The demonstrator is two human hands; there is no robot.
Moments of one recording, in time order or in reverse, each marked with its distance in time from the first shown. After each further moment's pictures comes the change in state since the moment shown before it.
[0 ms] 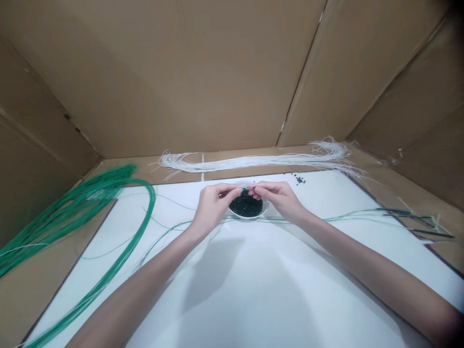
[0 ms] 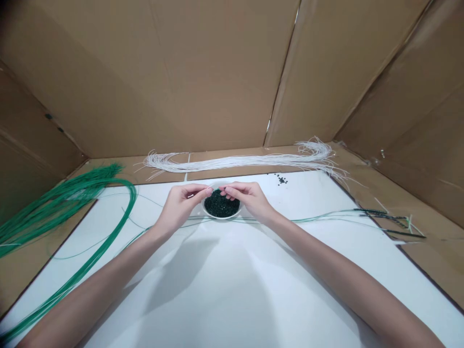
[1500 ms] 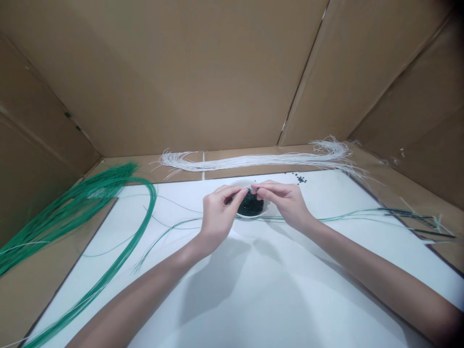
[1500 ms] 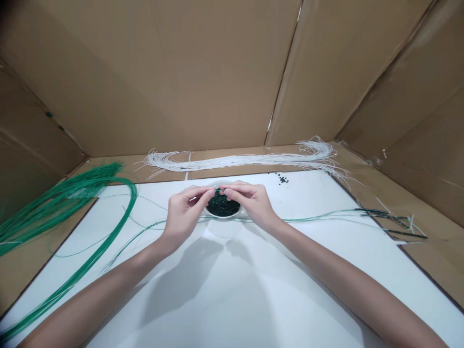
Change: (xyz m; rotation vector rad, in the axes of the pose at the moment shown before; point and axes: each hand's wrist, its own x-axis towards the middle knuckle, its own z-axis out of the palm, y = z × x) left_hand -0.016 0.001 0.019 0.003 0.191 0.097; right_hand -0.013 -0.015 0.011 -0.046 0.128 -0.109
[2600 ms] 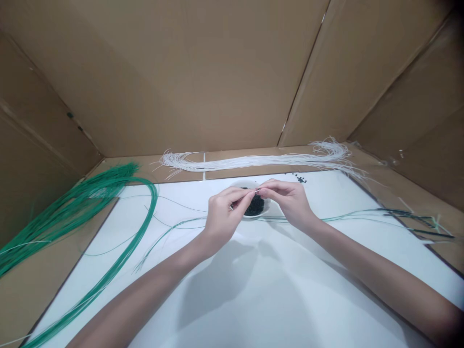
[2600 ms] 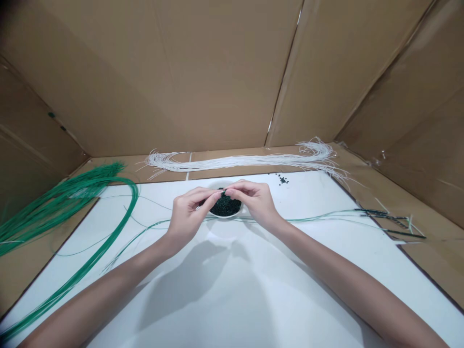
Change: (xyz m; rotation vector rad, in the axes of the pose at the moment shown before) left_hand -0.005 0.011 -0.001 0.074 -0.085 0.105; right_hand 0.001 -0.005 -0.001 -0.001 0.047 -0.025
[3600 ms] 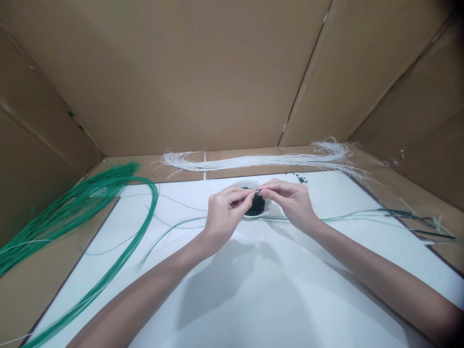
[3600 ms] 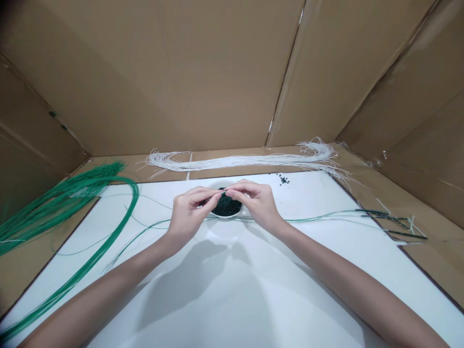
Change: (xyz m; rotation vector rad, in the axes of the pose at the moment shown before) left_hand 0.001 -0.005 0.000 0.034 0.000 0.001; right_hand -0.003 -0.007 0.002 -0.091 0.024 -0.064
